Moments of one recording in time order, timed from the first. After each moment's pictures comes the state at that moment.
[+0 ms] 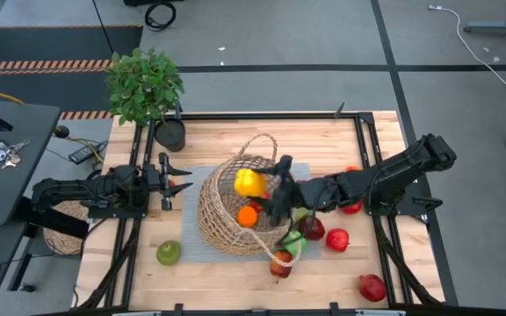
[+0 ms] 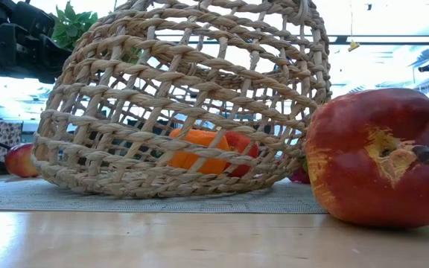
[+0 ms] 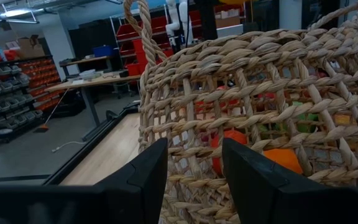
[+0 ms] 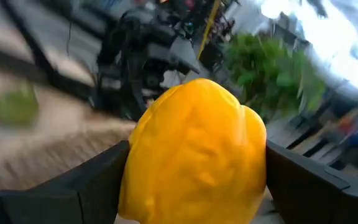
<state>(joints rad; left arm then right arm) 0.04 0.05 0.01 0.08 -0.12 0.17 0.33 1.49 1.21 0.09 0.65 -0.40</state>
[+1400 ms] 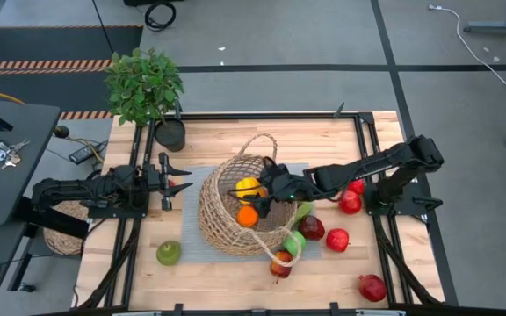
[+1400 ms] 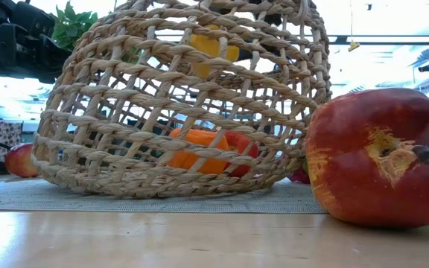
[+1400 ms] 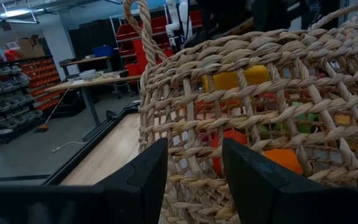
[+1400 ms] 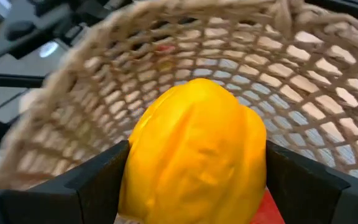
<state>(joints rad) 0.04 0.05 0.01 0.08 -0.12 0.17 0.19 1.62 1.21 -0.19 0.39 0.69</state>
